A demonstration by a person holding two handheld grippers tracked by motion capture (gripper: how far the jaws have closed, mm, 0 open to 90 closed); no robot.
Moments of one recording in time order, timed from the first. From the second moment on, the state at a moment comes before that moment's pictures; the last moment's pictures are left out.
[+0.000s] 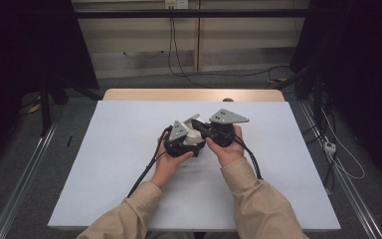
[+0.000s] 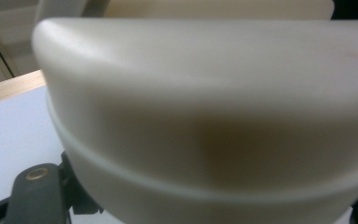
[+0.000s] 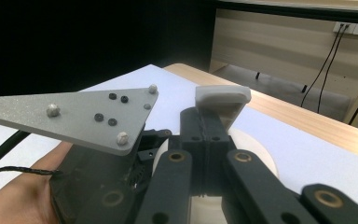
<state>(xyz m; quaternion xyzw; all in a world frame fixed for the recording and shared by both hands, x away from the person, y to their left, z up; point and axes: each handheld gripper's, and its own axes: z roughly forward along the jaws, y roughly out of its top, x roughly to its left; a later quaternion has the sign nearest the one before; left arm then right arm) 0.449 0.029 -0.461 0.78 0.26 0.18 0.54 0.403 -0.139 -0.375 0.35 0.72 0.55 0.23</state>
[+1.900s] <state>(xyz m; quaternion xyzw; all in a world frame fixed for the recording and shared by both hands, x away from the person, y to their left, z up) 0.448 0.028 -0.461 0.78 0.26 0.18 0.54 0.418 -0.134 -0.364 0.35 0.73 0.53 0.25</state>
